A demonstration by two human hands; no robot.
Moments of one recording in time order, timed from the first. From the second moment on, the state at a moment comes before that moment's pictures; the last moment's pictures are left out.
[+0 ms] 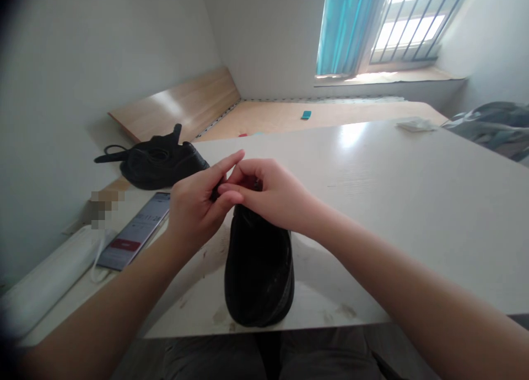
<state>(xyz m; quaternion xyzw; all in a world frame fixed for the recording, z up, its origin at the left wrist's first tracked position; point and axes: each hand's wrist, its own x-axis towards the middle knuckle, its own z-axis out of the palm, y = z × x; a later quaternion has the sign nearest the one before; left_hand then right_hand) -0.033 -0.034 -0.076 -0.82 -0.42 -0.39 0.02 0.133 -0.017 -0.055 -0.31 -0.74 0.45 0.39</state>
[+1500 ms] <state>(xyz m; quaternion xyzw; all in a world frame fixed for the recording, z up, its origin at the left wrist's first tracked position) -0.025 -0.018 -0.084 -0.62 -0.24 -0.44 -0.61 0.200 -0.006 -0.018 -0.30 -0.75 0.50 0.30</state>
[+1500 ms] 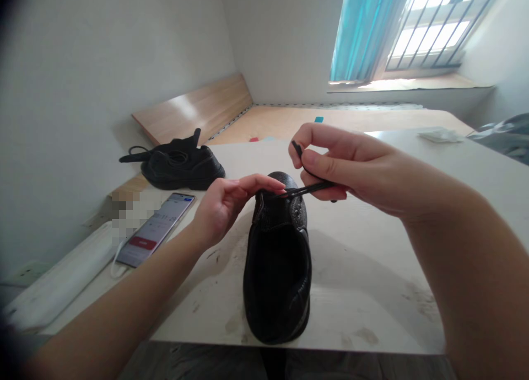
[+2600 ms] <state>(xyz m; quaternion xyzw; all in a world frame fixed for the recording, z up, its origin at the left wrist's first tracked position) -0.031 -0.029 -0.070 -0.81 -0.34 -0.40 -0.27 0.166 -0.009 -0.026 -0.22 -0.48 0.70 0.48</state>
